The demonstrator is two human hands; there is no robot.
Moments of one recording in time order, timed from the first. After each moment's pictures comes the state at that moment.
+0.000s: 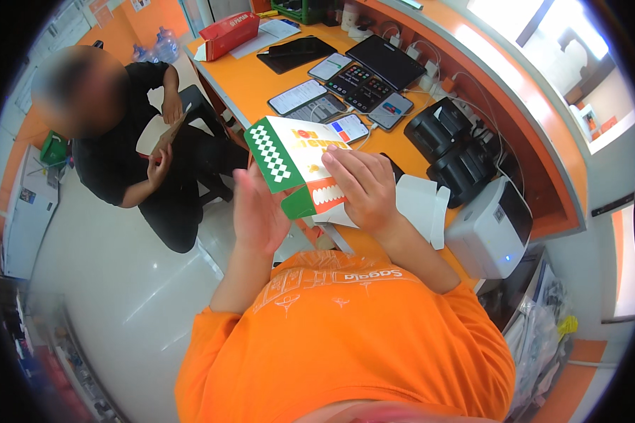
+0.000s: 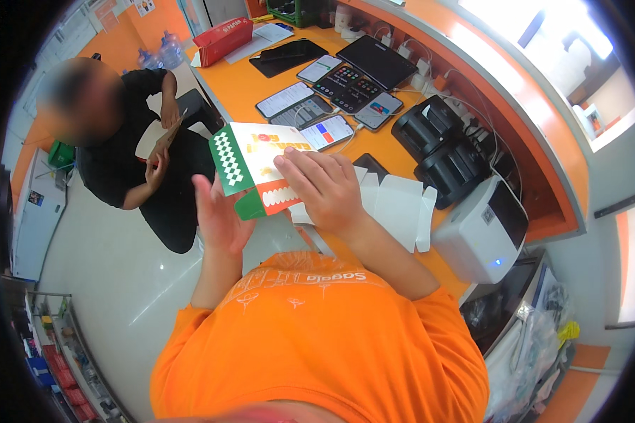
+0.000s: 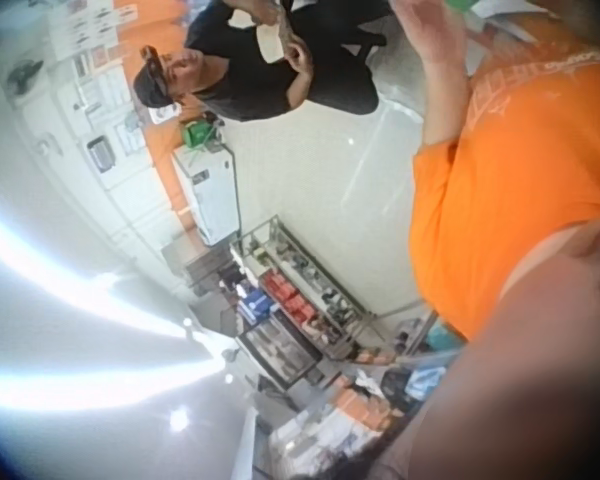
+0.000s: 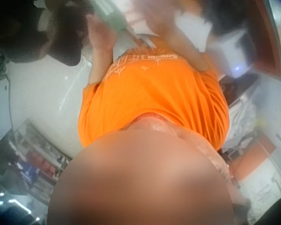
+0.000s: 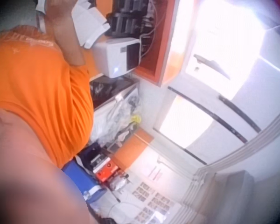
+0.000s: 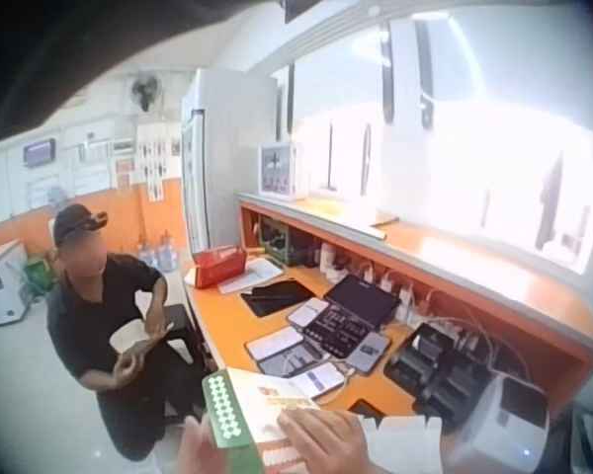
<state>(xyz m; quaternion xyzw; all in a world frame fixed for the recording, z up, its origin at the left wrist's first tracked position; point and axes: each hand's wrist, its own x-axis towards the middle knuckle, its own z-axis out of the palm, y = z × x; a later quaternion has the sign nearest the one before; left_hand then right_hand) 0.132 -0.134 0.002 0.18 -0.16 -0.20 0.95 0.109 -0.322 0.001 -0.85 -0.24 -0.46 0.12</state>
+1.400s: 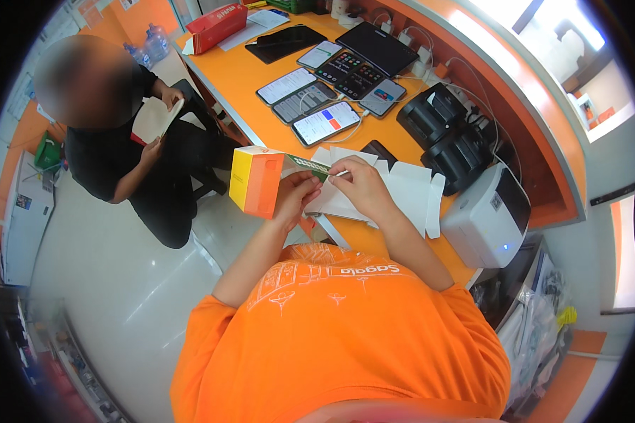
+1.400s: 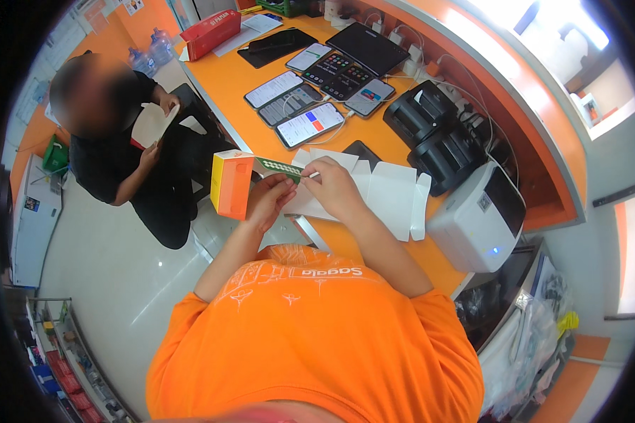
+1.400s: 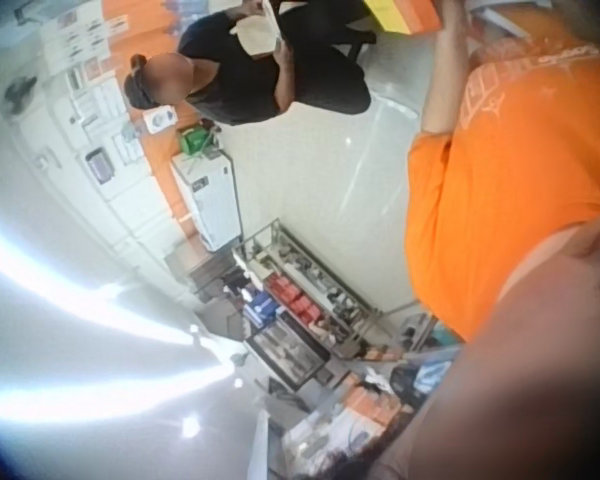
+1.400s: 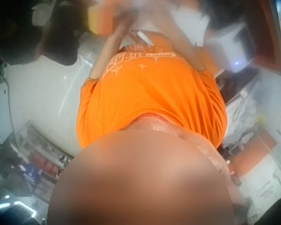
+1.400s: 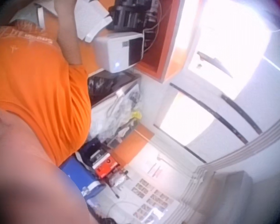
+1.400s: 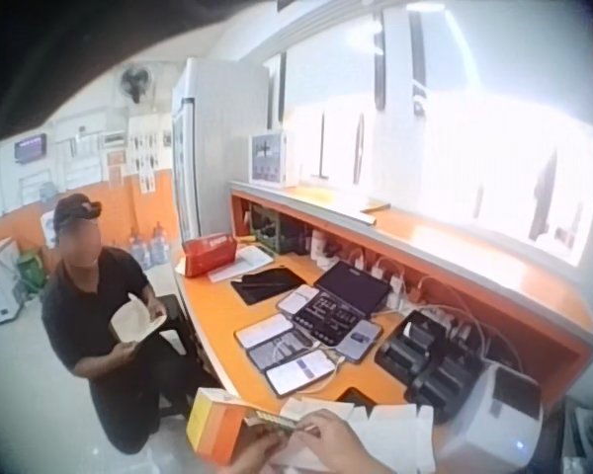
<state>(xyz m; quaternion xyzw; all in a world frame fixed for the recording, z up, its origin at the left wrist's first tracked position) 0.155 -0.183 -0.113 0.50 0.03 -0.28 0.82 0.110 -0.351 -0.056 -0.87 -0.01 -0.06 0.50</state>
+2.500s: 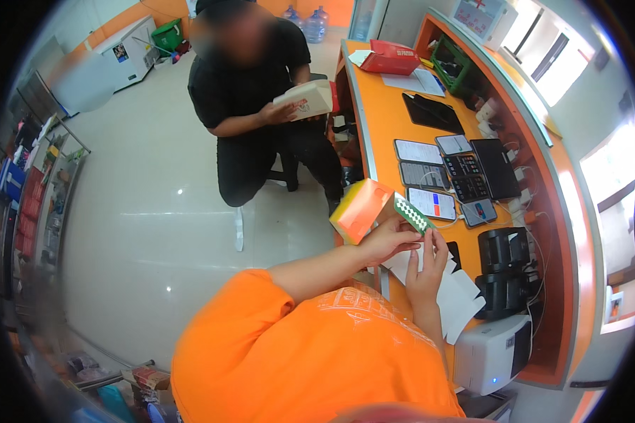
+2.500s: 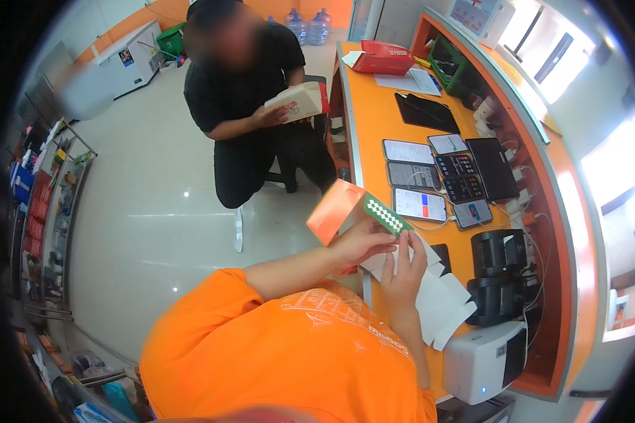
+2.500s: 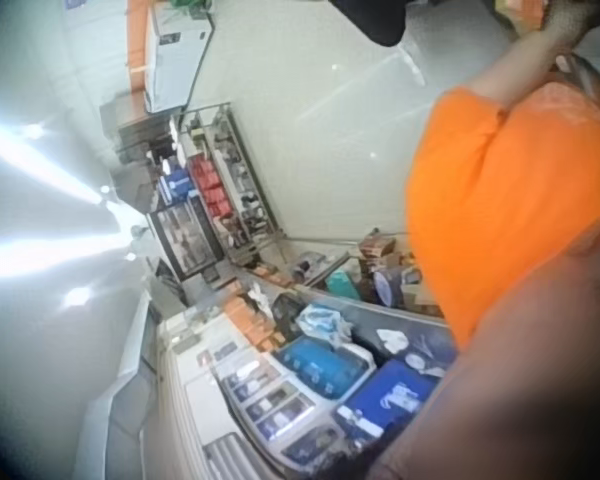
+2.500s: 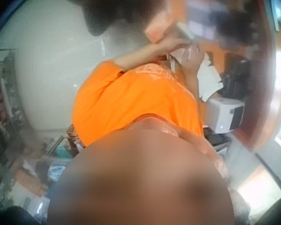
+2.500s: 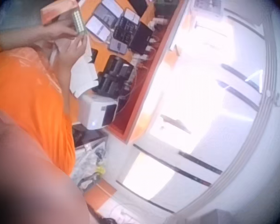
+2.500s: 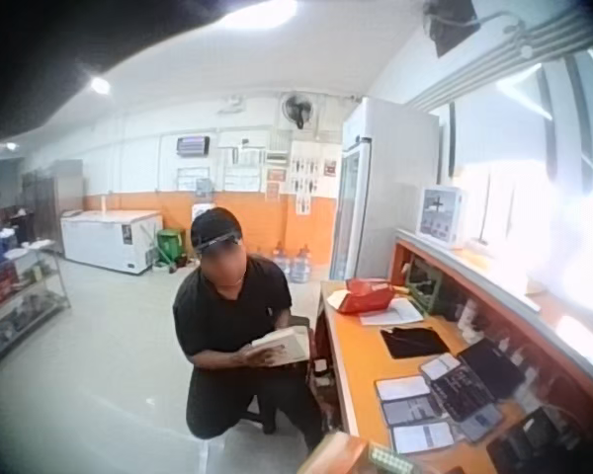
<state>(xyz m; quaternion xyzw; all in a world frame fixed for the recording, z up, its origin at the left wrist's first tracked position) 0.155 -0.177 -0.074 0.36 -0.09 -0.24 0.90 0.103 -0.319 -0.061 -0.90 -0.20 -0.28 0.27</state>
